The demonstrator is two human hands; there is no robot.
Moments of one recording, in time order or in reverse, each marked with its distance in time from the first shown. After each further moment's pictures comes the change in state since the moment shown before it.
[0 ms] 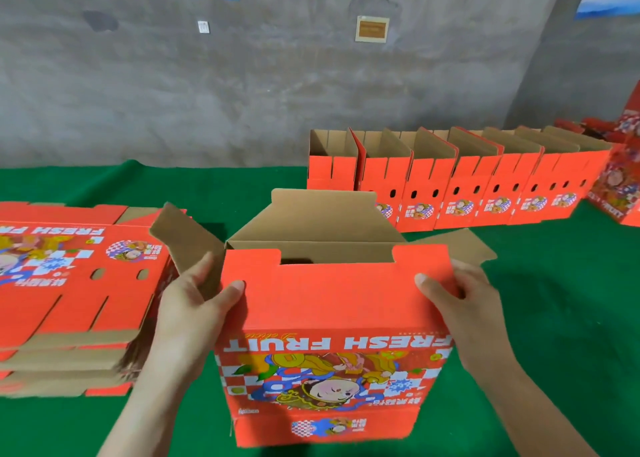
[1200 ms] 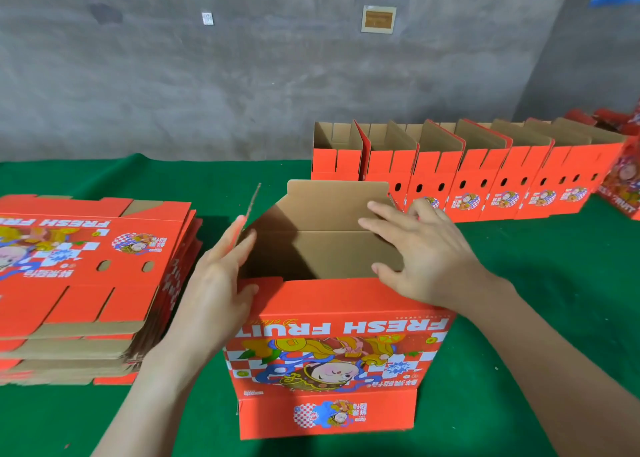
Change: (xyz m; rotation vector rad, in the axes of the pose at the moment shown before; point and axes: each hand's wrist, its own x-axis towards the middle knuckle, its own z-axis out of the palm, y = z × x) left_hand 0.013 0.005 0.004 0.735 -0.153 0.596; right_hand 0.044 -0.052 0.019 -1.023 -0.434 -0.722
